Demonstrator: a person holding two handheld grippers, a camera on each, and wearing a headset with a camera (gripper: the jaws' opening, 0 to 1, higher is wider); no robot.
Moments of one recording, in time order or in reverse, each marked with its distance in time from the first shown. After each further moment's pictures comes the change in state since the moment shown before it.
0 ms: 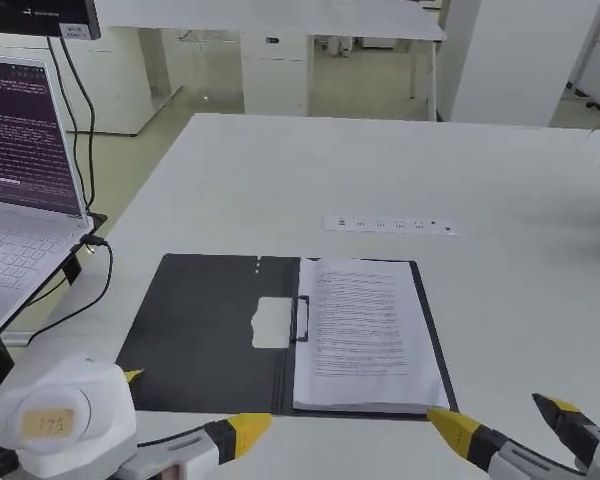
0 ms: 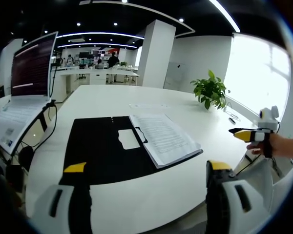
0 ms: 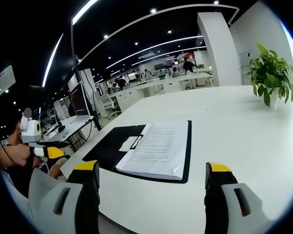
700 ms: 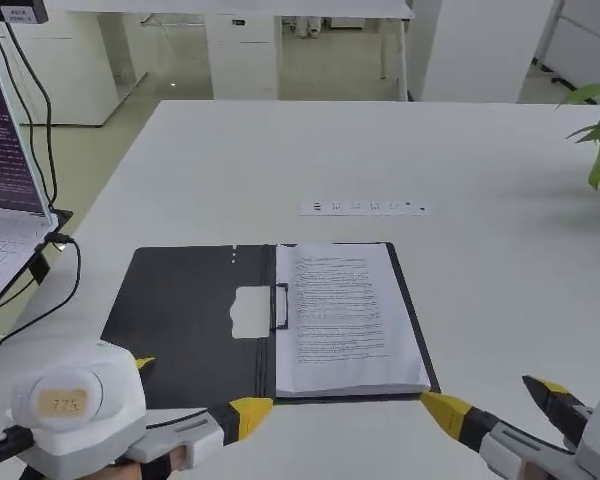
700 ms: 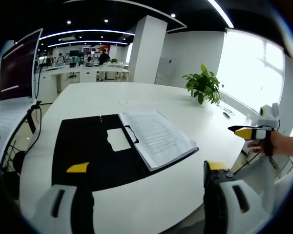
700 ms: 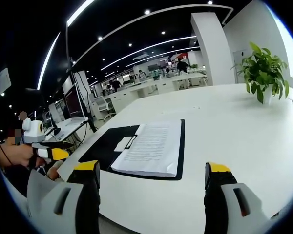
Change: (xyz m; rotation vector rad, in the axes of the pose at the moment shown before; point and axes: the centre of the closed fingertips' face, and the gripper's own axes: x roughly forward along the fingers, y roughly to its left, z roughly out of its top) left arm 0.034 -0.016 -0.002 0.039 0.041 -0.082; right arm -0.007 -0.010 -0.004 0.024 -0.009 -0.050
